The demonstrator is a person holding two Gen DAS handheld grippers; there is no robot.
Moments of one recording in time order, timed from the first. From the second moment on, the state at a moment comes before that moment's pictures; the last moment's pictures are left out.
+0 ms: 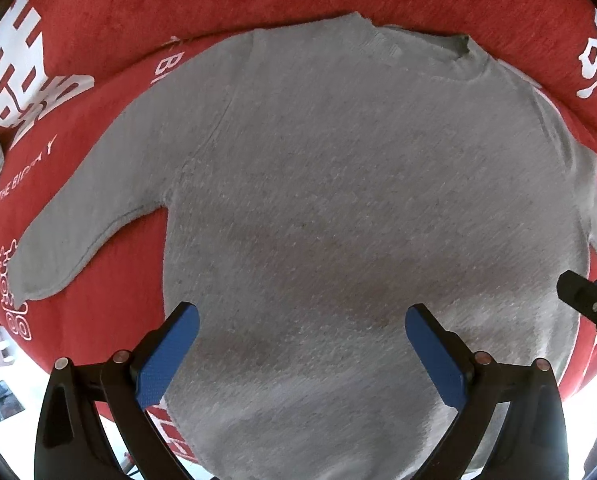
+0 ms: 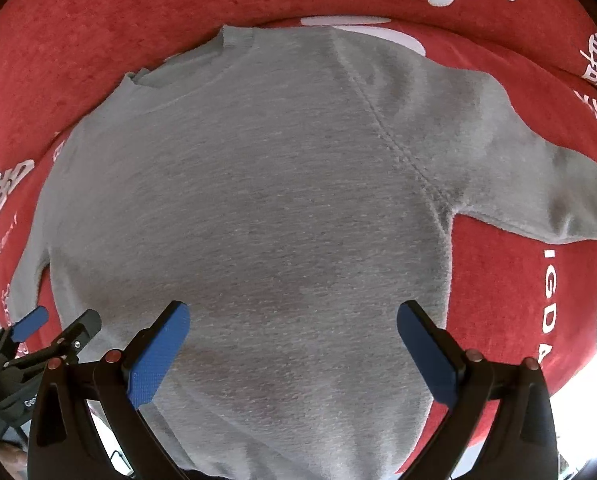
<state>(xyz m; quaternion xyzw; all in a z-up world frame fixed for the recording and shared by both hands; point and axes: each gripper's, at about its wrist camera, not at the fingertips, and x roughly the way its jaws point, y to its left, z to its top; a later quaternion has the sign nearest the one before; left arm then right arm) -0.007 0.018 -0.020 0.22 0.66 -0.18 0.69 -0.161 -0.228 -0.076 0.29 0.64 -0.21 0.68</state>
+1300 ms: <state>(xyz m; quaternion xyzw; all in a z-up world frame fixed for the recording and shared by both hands) -0.001 0.056 -0.012 0.22 0.67 -0.17 0.69 -0.165 -0.194 -0.063 0.27 0.64 -0.23 0.68</state>
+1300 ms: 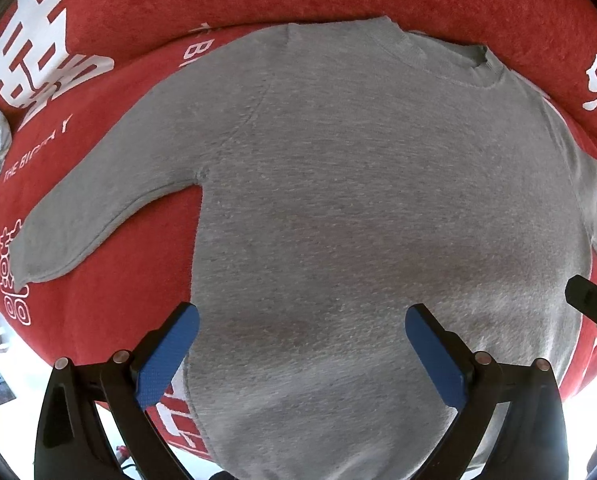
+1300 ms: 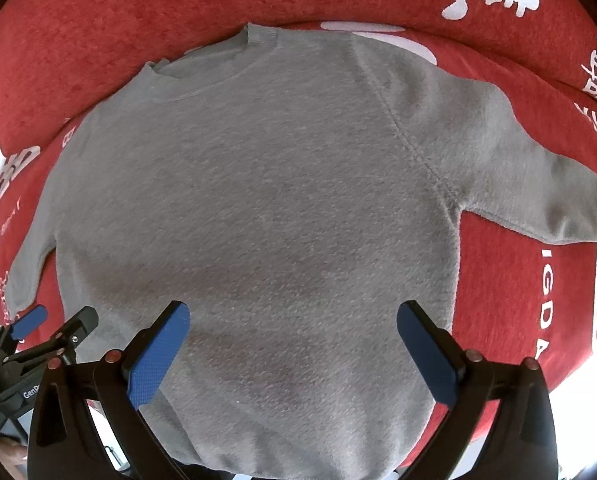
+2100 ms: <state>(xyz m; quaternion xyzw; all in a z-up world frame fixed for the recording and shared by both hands) 0.011 0.083 -0.012 0.21 0.66 -0.17 0.70 -0.148 -0.173 -0.059 0.27 0.65 -0.22 0.68</state>
